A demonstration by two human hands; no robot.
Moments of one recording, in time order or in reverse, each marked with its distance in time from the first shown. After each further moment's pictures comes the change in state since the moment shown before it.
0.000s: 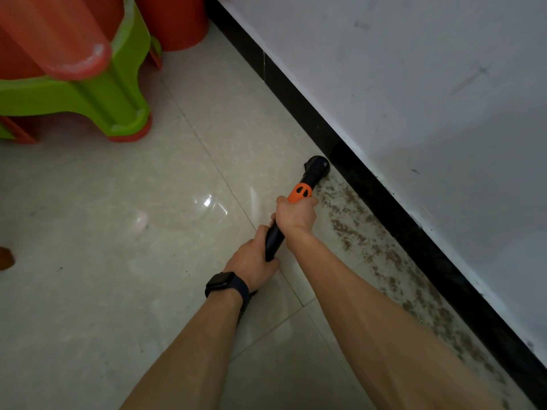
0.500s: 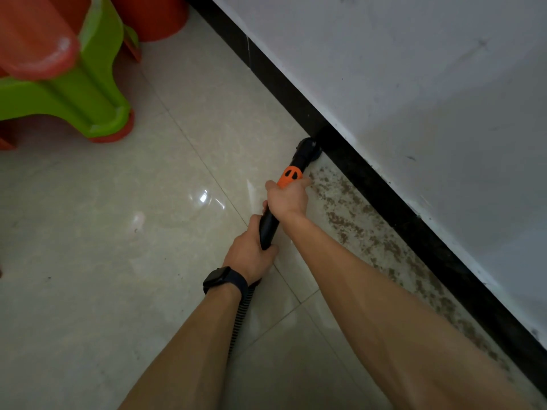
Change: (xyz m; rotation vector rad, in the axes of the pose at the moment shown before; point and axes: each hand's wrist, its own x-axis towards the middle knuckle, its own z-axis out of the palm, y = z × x) left_hand 0.017 0.006 0.007 -0.131 0.086 -0.002; right_hand 0.020 -0.013 0.000 -0.007 -0.087 -0.066
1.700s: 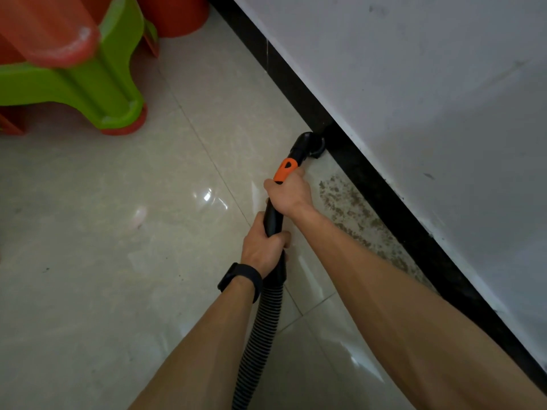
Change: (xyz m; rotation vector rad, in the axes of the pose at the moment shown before) left_hand 0.017 0.027 0.005 -0.577 0.083 -0.311; right_hand 0.019 -0.025 0.004 -0.473 -0.166 -0.232
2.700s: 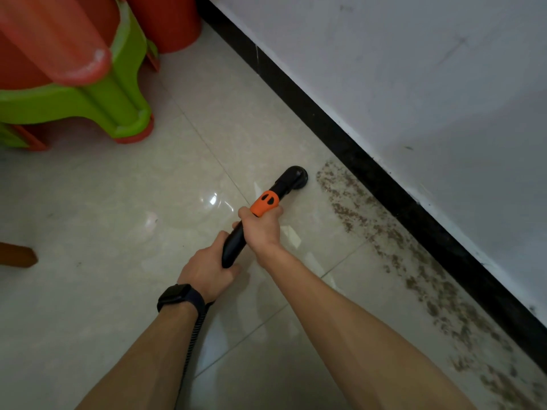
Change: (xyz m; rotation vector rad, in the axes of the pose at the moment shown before) left_hand -0.069 -0.040 -0.115 0.858 -0.022 0.277; right_hand -0.116 0.009 0.066 0.758 -0.049 0.240
